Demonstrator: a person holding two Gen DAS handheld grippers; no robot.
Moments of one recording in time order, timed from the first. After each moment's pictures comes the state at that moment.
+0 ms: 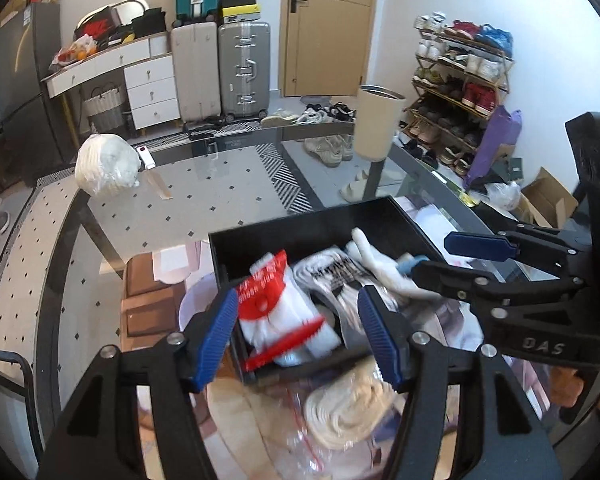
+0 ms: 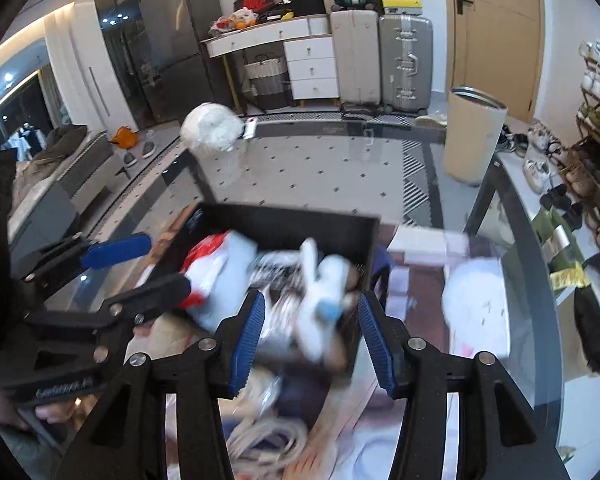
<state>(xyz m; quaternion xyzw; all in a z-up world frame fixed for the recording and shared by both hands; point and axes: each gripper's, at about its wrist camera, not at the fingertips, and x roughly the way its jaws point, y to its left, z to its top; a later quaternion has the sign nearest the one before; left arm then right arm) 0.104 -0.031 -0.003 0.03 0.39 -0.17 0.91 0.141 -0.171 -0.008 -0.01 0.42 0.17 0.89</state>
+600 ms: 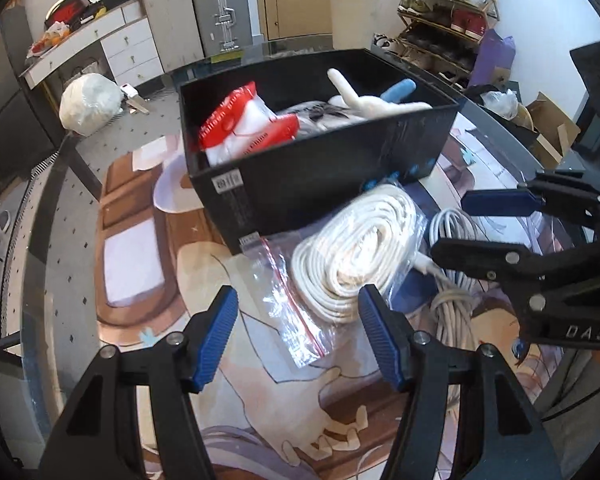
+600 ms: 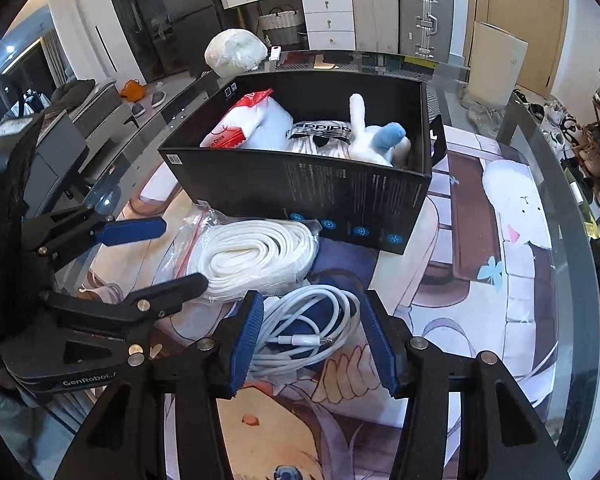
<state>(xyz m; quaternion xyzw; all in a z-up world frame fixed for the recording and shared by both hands) 0.058 -0.038 -0.074 0.10 0.47 -0.17 0.86 0.079 -0.156 -0.071 -0.04 0.48 0.18 0.86</state>
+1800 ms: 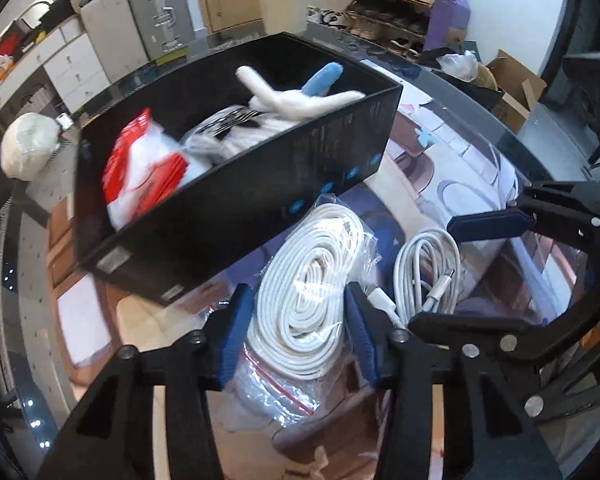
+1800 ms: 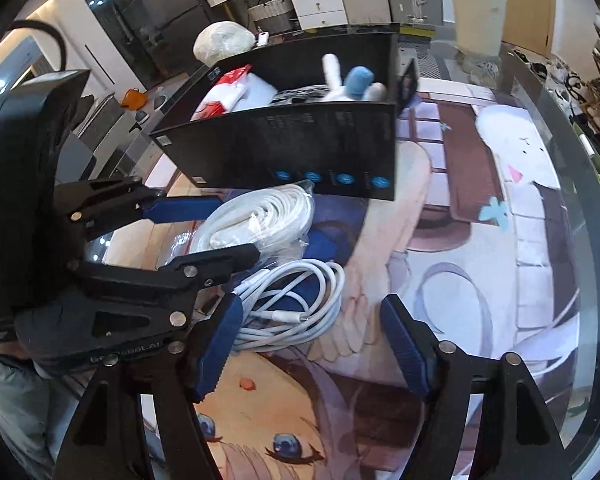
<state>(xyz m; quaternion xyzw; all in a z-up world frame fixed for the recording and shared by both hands) 0.075 -0.080 -0.073 0.15 0.49 -0.23 0.82 0.076 -0.173 -0.086 0.02 0.52 0.19 0.83</state>
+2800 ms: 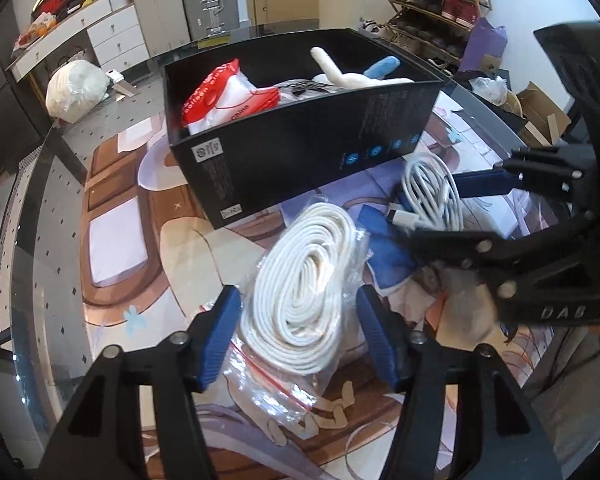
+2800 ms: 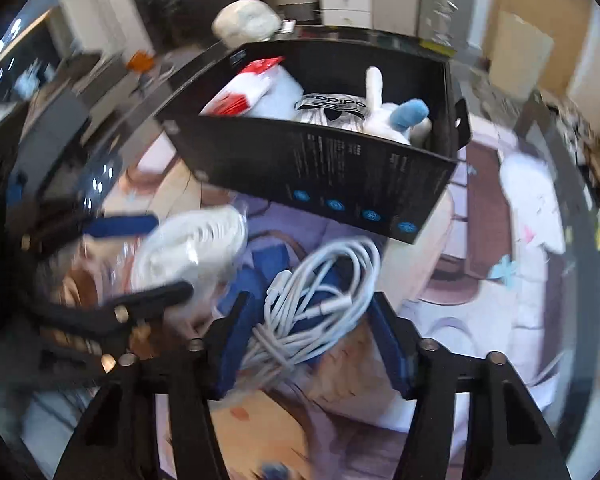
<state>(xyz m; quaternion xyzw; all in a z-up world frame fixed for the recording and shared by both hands) 0.049 -0.040 -0.075 0.10 0.50 -0.19 0.84 0.094 -0.143 -0.078 -0.09 0.51 0.20 0.83</state>
